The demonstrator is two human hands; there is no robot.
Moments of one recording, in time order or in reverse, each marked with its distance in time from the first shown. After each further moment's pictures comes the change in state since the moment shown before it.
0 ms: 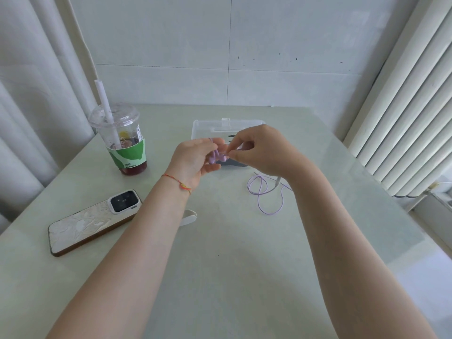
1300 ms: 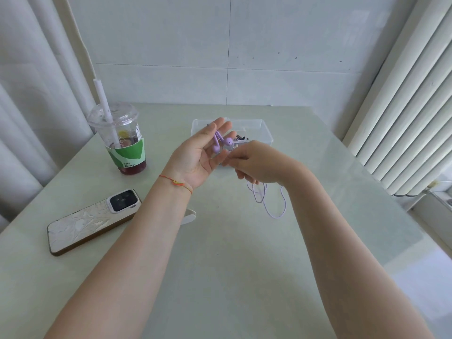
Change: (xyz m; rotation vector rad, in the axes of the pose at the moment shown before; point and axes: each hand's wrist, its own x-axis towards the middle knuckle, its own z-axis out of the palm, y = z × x) left_hand -0.007 0.007 0.004 -0.462 -0.227 -0.050; right_hand -0.002 0.006 0.011 0.031 -0.288 0.105
